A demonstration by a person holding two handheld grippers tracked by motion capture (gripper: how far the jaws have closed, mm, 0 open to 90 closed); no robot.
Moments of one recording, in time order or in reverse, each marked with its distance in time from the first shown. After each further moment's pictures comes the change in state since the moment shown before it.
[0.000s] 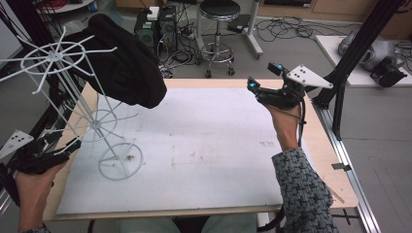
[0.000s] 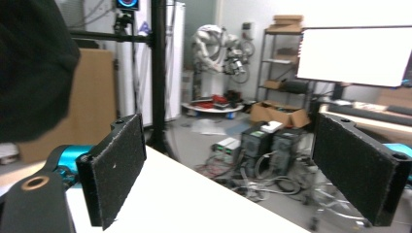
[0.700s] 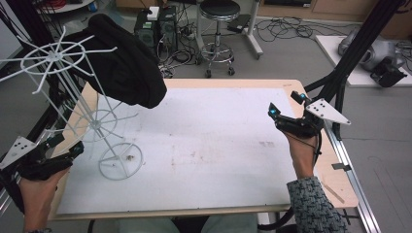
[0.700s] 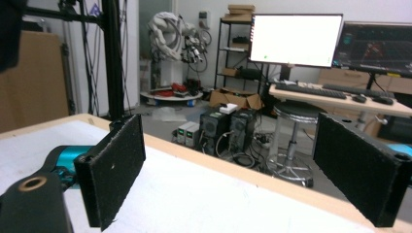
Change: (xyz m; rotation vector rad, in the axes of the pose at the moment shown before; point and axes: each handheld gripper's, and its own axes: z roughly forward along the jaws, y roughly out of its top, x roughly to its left) left arm -0.012 -0.013 -0.005 -0.035 0.001 0.025; right arm -0.009 -0.057 -0.067 0.044 -0.153 0.004
